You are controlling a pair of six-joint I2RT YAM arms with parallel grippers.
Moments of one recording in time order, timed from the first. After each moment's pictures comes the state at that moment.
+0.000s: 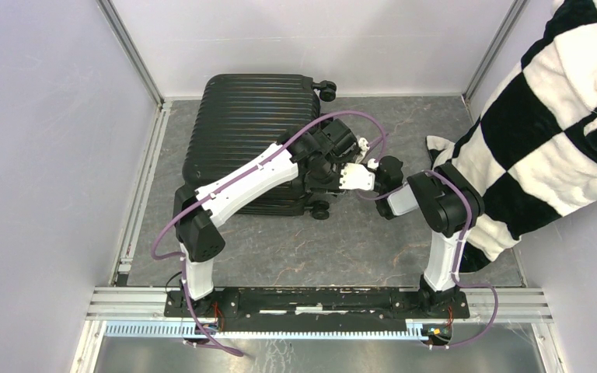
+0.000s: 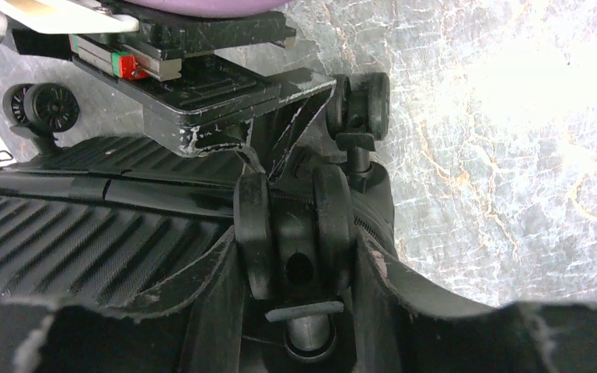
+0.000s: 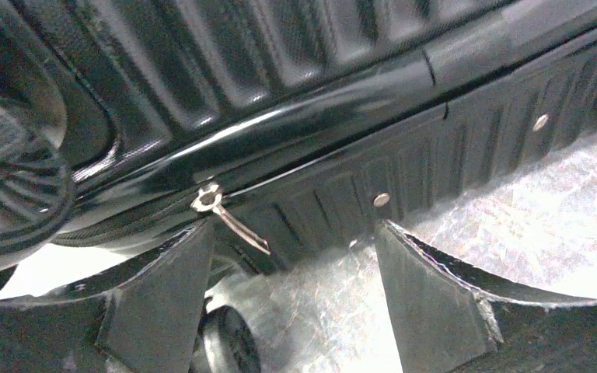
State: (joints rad) left arm -0.93 1.89 1.93 -1.18 0.02 0.86; right arm 0.36 1.93 0.65 1.29 -0.81 0.27
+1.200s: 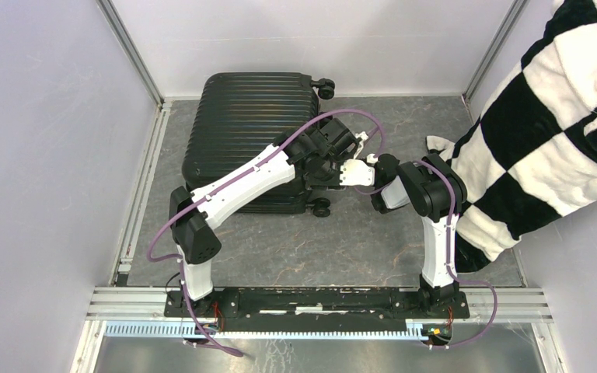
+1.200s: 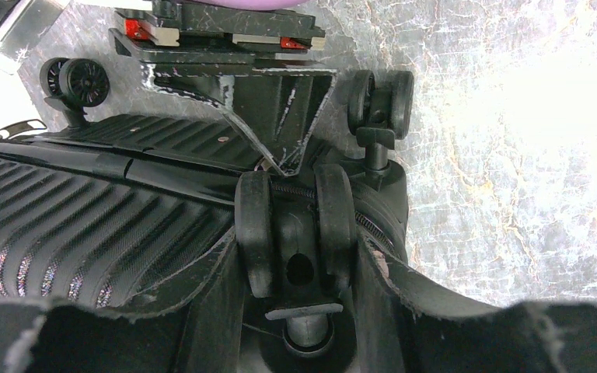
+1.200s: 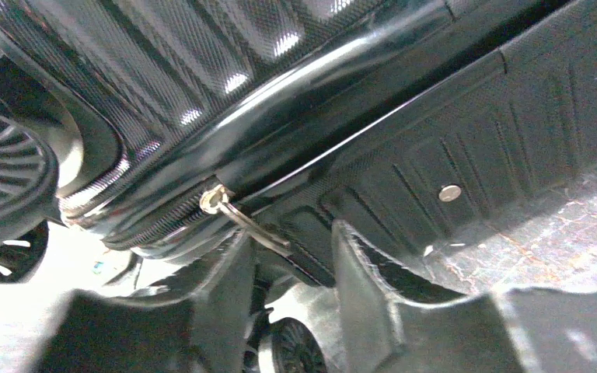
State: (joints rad) left arm -0.94 1.86 1.91 -1.12 -0.07 0.80; right arm 0.35 2.14 0.80 1.48 -1.00 0.71
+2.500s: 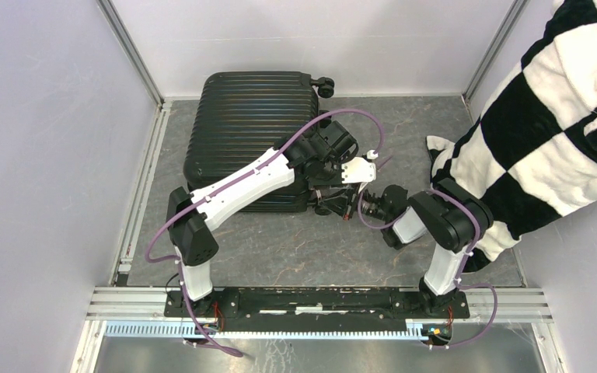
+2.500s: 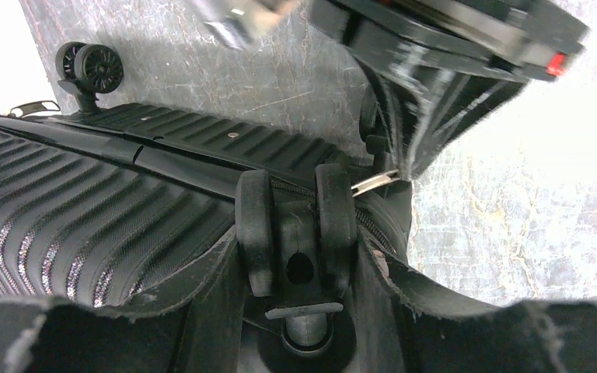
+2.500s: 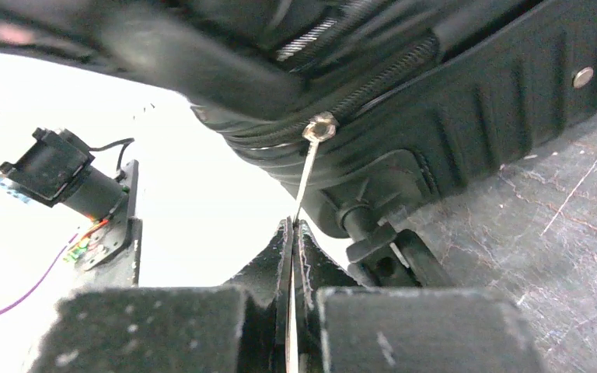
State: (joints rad) left arm -0.94 1.84 1.84 -1.01 -0.12 0.73; right arm 0.46 1.85 0.39 1.50 -0.77 0.55
